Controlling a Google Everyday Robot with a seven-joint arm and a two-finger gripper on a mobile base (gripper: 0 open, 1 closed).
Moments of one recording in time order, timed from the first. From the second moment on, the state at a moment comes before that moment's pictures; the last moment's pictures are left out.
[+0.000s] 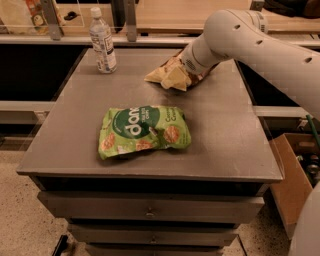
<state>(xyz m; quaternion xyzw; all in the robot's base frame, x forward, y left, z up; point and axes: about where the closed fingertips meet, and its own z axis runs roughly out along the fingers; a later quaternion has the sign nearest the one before) 0.752 -0.076 0.859 -0.42 0.82 0.02 0.40</state>
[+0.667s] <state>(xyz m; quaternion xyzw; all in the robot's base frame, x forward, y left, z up) 0.759 -0.082 0.855 -0.39 0.82 0.01 0.42</state>
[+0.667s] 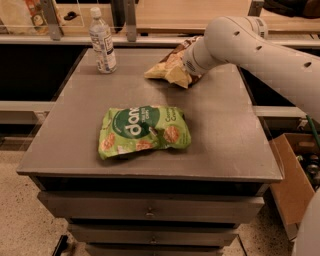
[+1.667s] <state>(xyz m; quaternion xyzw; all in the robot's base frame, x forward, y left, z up) 0.763 -0.087 0.869 -0.33 0.81 0.05 0.48</state>
